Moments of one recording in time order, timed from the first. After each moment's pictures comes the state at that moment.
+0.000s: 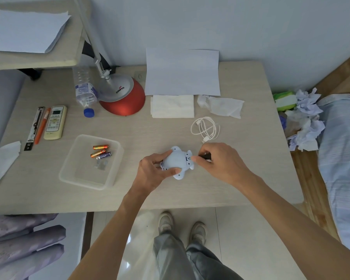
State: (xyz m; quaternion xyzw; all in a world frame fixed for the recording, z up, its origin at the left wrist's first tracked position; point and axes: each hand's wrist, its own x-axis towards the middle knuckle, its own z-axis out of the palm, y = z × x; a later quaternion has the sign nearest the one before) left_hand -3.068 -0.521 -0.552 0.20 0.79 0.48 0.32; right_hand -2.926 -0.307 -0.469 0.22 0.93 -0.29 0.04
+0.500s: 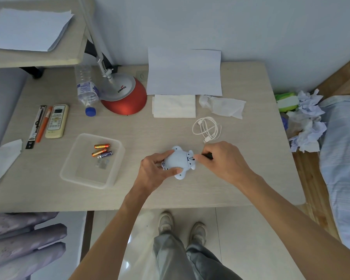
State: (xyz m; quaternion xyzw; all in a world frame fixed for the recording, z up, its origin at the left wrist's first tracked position) left_hand -3.066 -0.521 -0.553 0.19 0.79 0.48 0.32; right_hand -2.930 -0.304 -0.470 0.22 0.94 -0.25 0.03
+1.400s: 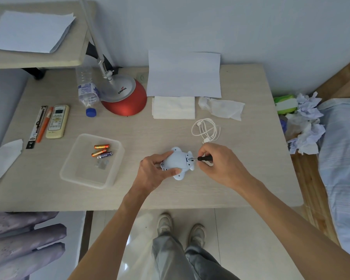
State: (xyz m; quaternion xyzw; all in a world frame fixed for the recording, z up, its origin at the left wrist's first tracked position) left_hand -3.067 -0.520 -0.553 0.19 0.79 0.49 0.32; right_hand -2.918 -0.307 -0.475 0.19 0.92 -0.34 0.00
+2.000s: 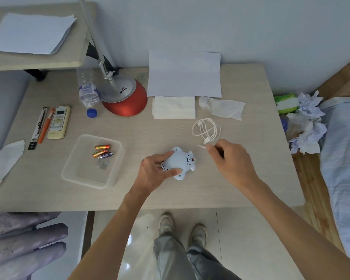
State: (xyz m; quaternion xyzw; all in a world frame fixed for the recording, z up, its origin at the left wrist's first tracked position) left_hand -3.067 -0.519 -0.552 0.20 0.80 0.48 0.31; right_hand -2.912 -0.302 -0.469 0.32 0.90 -0.30 -0.05
